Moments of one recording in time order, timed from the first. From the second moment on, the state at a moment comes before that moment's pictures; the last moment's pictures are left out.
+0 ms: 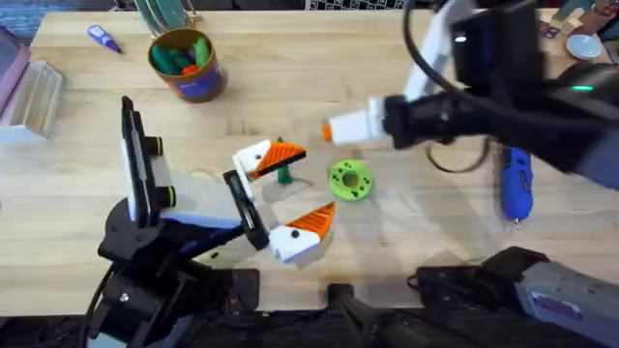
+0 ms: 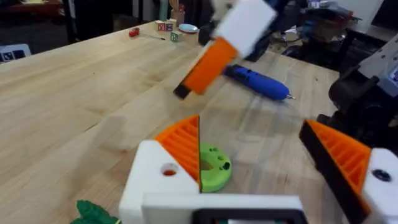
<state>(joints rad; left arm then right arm) -0.35 0.01 0.01 -0.06 0.77 -0.12 0.43 1.18 0.81 -0.47 -0.60 0.33</state>
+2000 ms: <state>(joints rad) -0.35 0.01 0.01 -0.06 0.77 -0.12 0.67 1.34 0.79 -0.75 -0.18 0.11</state>
